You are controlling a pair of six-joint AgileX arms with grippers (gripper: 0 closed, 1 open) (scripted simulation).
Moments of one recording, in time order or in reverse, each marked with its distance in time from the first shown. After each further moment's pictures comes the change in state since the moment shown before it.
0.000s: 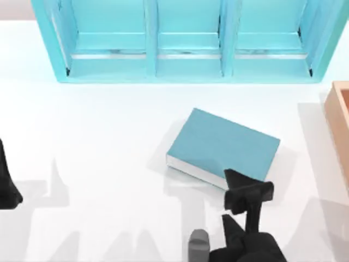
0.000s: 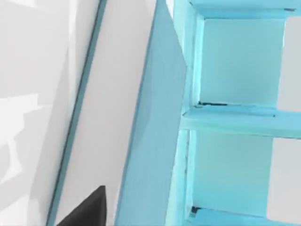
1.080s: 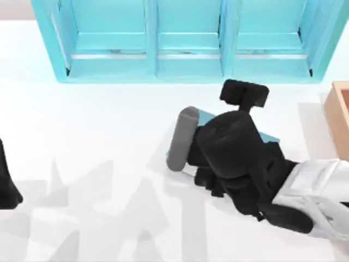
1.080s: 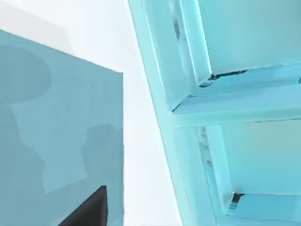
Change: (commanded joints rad) left arm 0.000 0.000 0.000 0.000 0.000 0.000; right arm -0.358 0.051 0.438 -0.442 -0.257 0.217
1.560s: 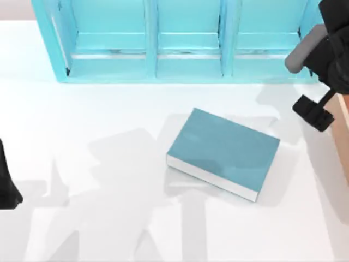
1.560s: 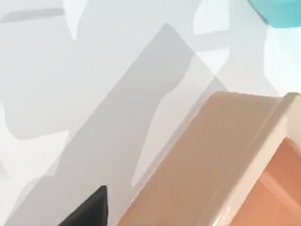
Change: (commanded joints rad) left arm 0.000 0.000 0.000 0.000 0.000 0.000; right arm -0.663 0.140 0.478 -0.864 -0.422 0.275
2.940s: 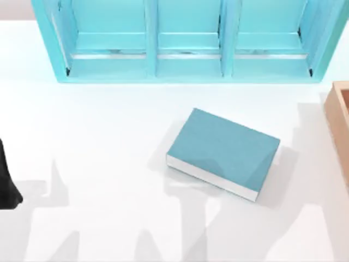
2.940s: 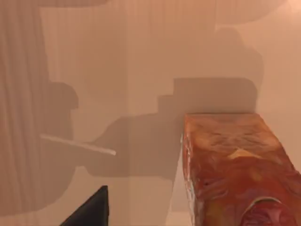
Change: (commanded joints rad) left arm 0.000 0.000 0.000 0.000 0.000 0.000; right arm -0.550 0.122 0.077 -0.391 -0.295 0.298
